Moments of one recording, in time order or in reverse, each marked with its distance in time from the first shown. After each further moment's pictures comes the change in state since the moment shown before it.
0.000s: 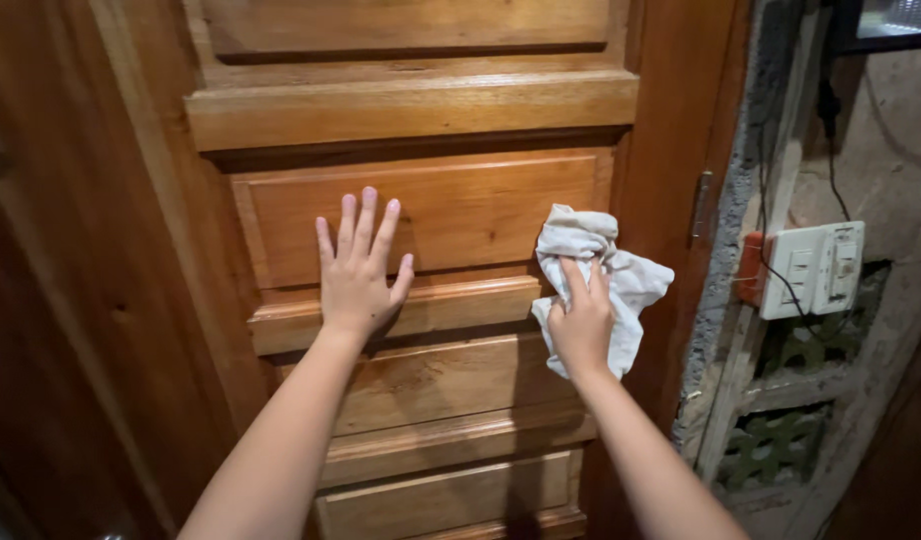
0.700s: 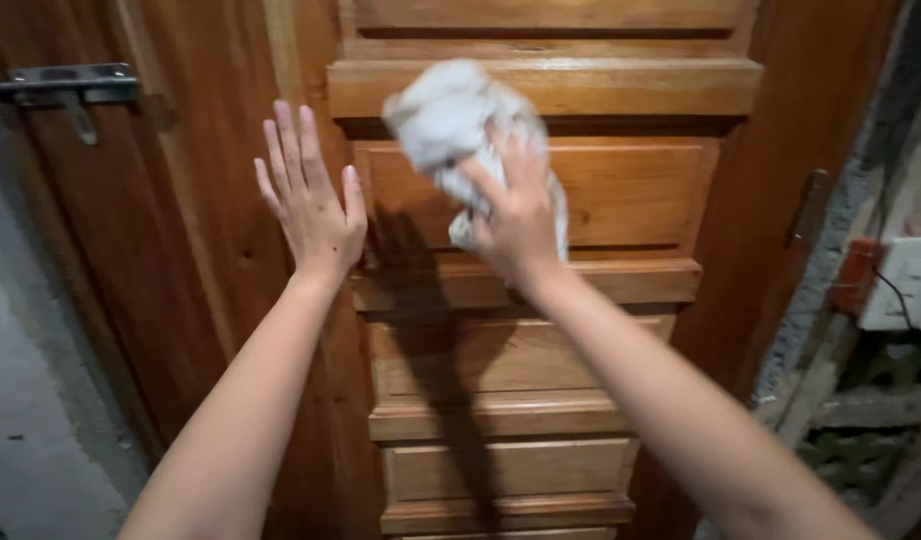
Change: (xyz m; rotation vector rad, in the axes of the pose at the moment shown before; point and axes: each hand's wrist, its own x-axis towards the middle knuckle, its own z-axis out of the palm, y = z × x) left_hand 0.003 -0.109 -0.102 0.010 0.212 -0.281; right_hand 0.076 -0.219 0.037 0.242 -0.009 -0.626
